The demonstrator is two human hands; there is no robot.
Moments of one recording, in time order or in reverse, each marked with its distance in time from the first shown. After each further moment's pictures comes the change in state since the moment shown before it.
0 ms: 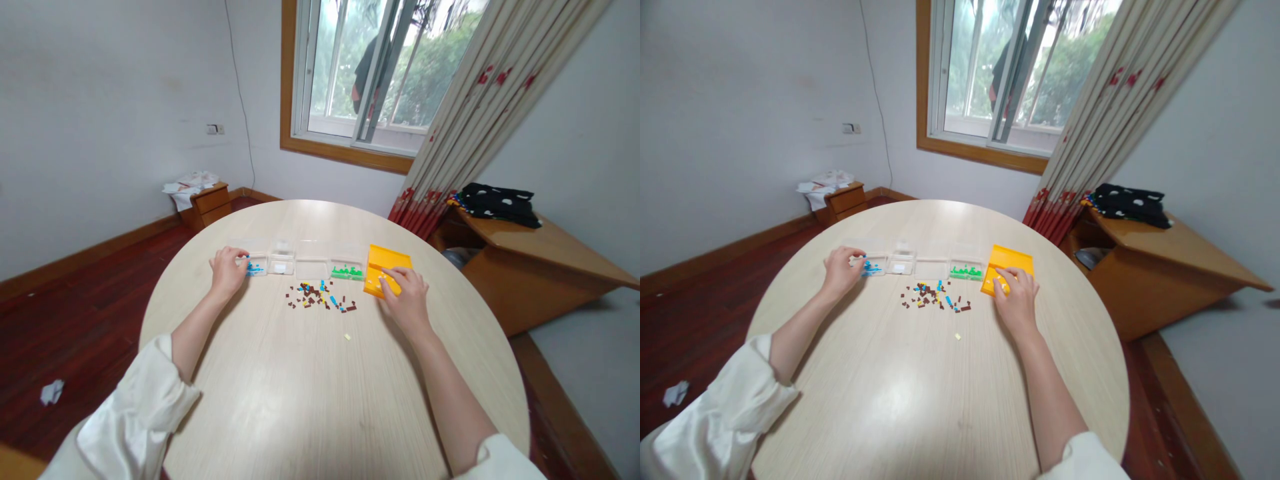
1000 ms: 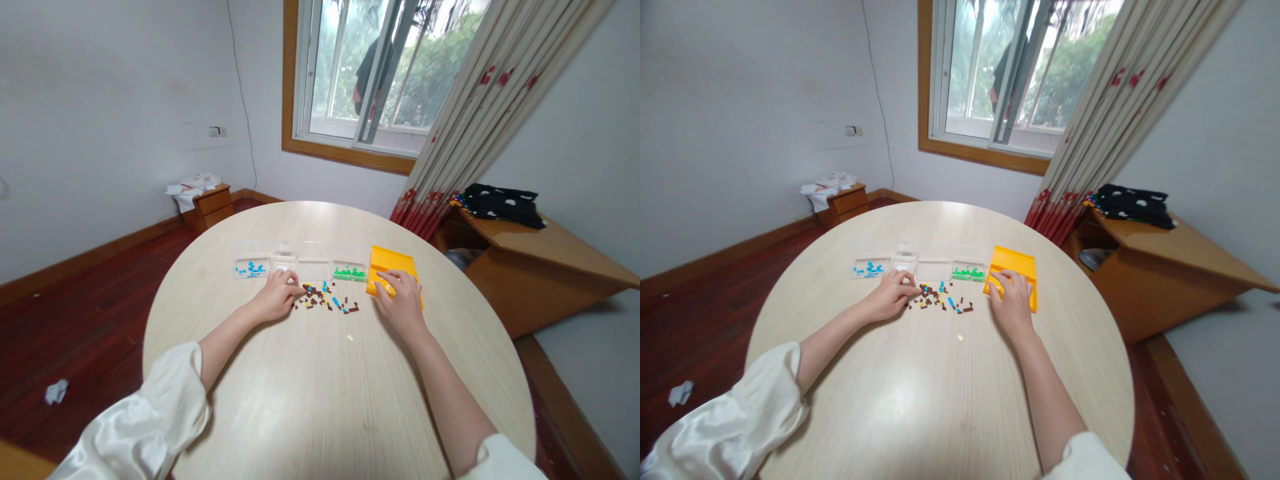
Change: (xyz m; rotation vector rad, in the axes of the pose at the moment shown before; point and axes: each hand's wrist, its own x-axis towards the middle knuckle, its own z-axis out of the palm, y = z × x) left_hand -0.047 0.060 0.014 -0.096 -0.529 0.649; right_hand -0.004 -0.006 0.008 0.005 -0.054 -0.028
